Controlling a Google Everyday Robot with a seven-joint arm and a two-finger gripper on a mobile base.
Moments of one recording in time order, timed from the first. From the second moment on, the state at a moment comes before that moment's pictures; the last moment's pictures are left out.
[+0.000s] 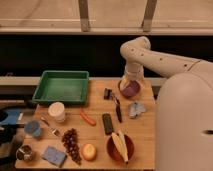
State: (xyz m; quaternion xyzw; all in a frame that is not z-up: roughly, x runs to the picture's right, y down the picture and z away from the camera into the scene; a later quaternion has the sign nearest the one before) arm 0.176 -0.016 0.806 -0.20 0.24 0.62 0.72
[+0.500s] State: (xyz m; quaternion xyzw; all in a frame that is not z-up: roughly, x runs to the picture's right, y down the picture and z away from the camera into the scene) arm 0.165 -0.014 0.800 -0.20 0.23 0.61 0.73
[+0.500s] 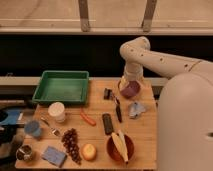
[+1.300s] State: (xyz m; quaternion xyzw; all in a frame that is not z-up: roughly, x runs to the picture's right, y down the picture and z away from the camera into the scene) arm -0.005 -0.036 0.791 -0.27 0.13 0.50 0.81
